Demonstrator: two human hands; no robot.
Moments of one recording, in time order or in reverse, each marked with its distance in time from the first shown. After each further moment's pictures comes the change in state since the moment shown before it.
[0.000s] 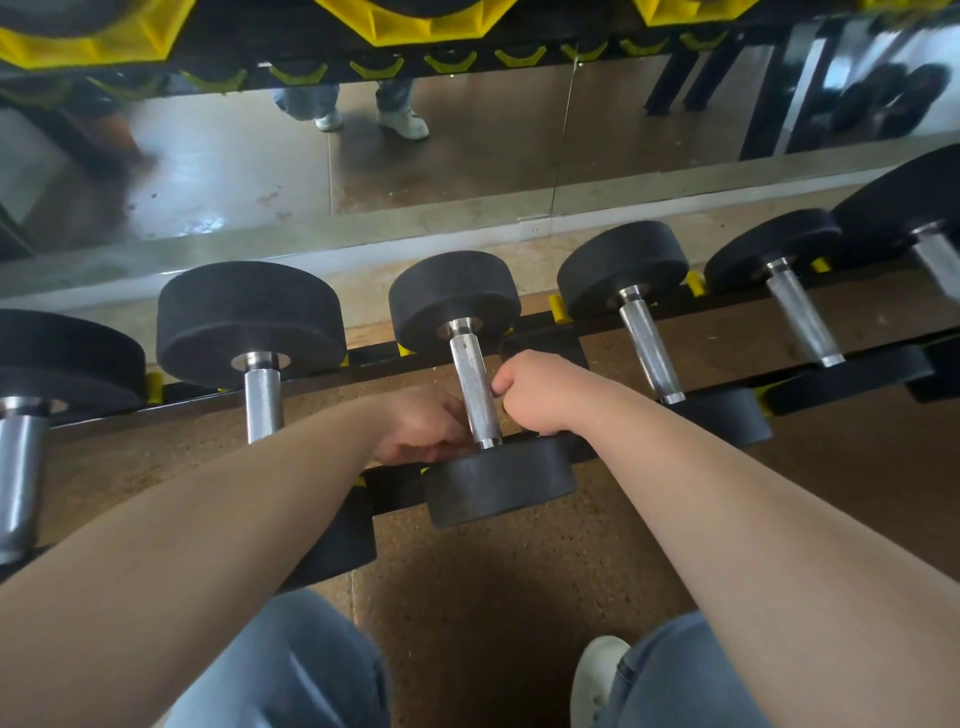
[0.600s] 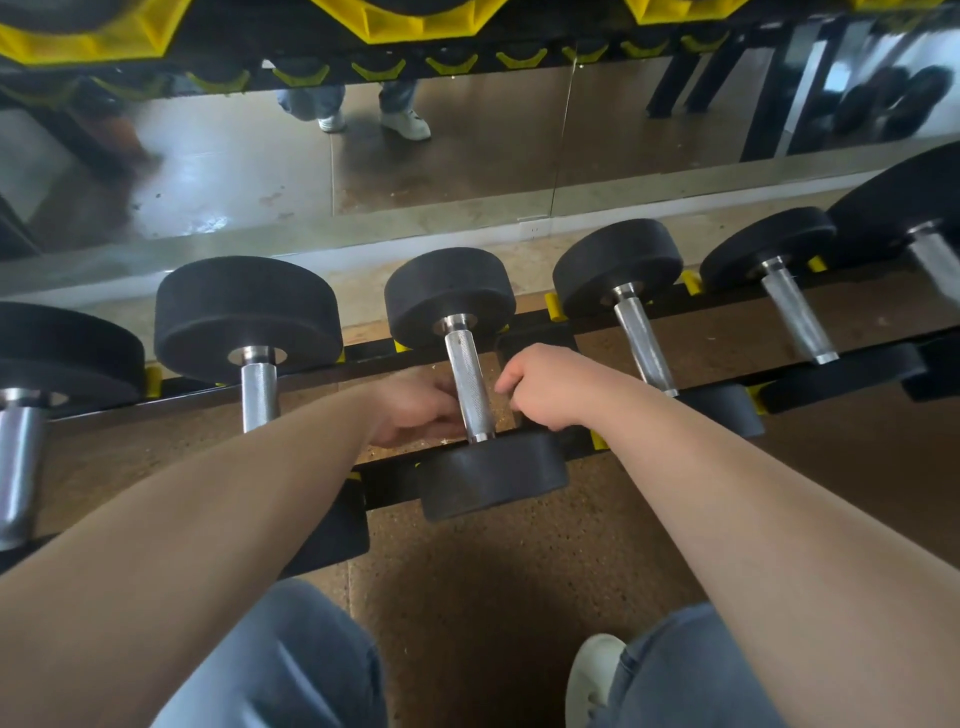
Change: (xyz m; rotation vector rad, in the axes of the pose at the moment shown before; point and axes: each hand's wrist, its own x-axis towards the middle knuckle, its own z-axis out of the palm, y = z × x) left_hand 0.017 -0.002 -0.009 -0.153 0.061 0.090; right_hand -0.006 0.012 -0.006 -0.005 -0.004 -0.021
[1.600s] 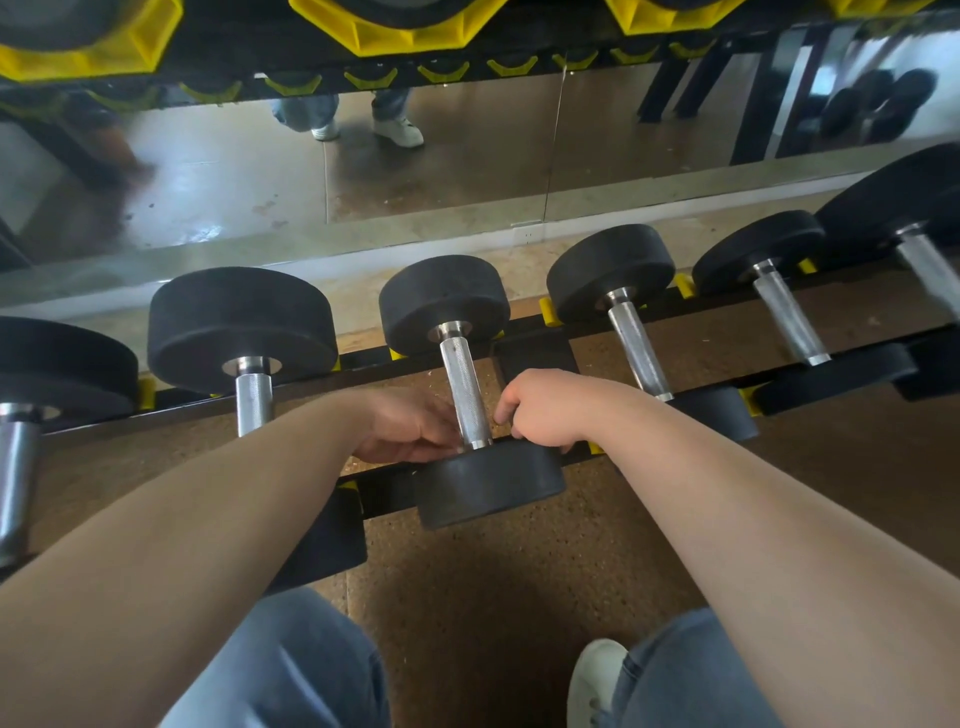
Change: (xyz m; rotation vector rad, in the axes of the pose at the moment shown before) left_hand -0.007 0.000 -0.009 0.078 -0.228 -0.142; right_hand -0.004 0.005 0.003 -0.049 -0.146 -0.019
